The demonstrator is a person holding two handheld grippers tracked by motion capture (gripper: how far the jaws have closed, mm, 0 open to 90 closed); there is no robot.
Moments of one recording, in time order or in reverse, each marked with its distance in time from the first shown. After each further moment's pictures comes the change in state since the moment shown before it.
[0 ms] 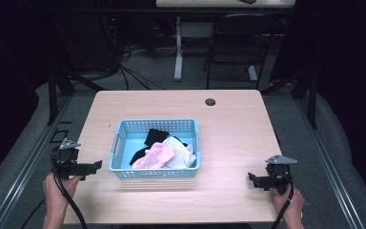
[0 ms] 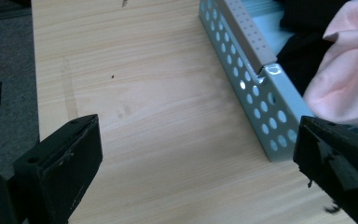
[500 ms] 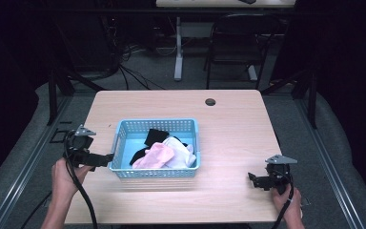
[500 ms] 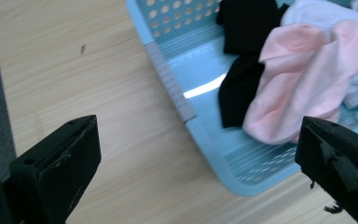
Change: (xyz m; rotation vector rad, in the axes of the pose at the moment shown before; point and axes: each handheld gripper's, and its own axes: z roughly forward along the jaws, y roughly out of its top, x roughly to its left) left arm -0.042 0.051 -0.013 0.023 -0.064 0.148; right arm -0.001 0.000 0.000 0.002 0.007 -0.001
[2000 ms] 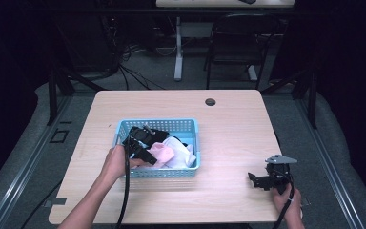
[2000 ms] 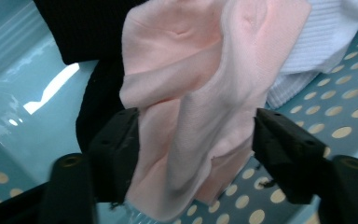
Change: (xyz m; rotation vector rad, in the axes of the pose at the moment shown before) left arm -0.084 0.059 0.109 0.379 -0.227 0.173; right arm -0.001 0.000 0.000 0.003 0.005 -0.008
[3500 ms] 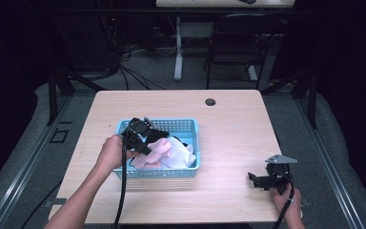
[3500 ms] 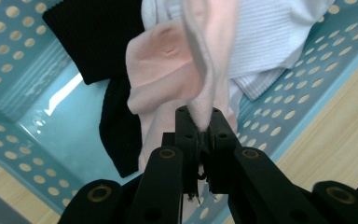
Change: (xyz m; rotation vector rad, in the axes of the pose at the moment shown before) left arm -0.007 0.016 -0.044 0.004 0.010 0.107; right arm 0.000 0.000 0.000 -0.001 0.002 0.001
